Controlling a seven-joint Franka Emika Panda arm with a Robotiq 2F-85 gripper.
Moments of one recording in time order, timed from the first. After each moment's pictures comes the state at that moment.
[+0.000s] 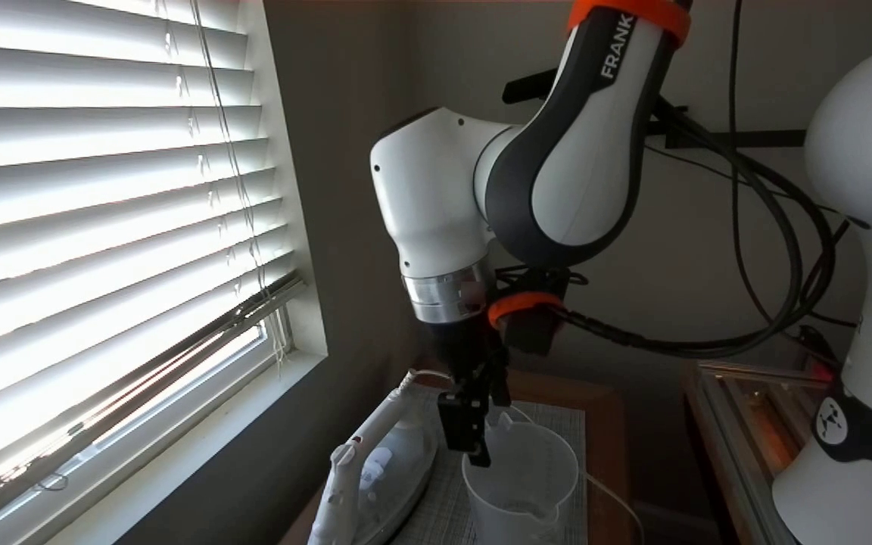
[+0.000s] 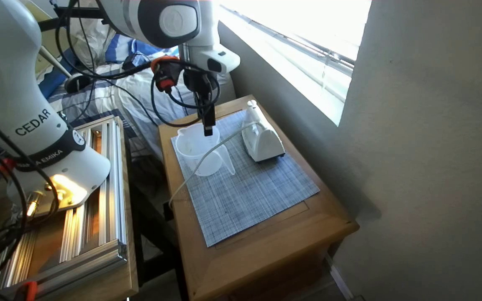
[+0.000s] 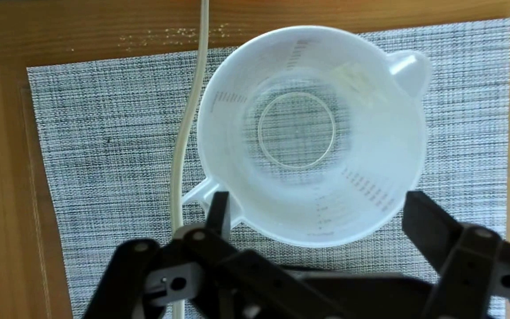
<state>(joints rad) 1.83 -0.26 -1.95 -2.72 -0.57 2.56 0.49</state>
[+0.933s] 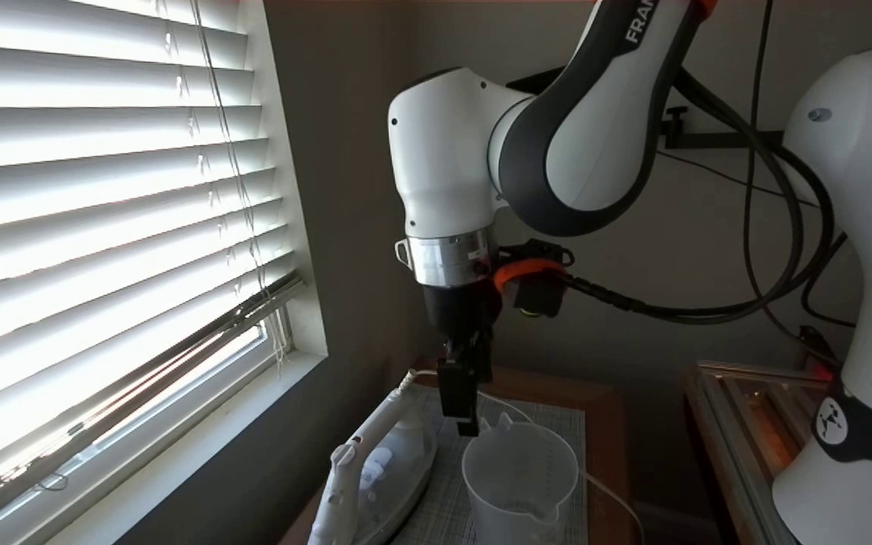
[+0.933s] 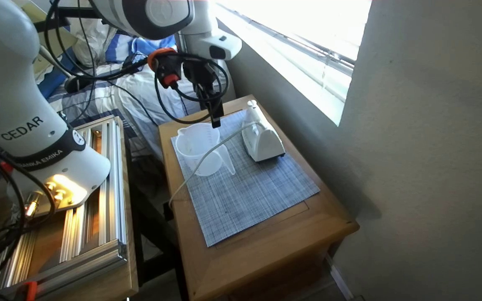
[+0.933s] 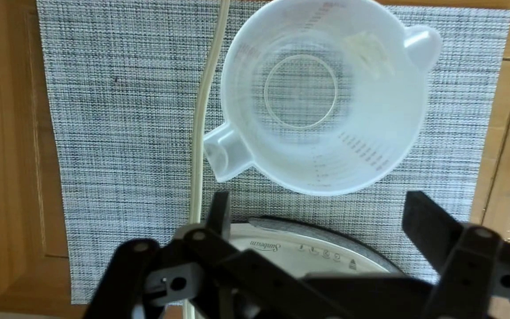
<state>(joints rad) 1.42 -0.26 -1.58 -2.75 -0.59 2.60 0.34</state>
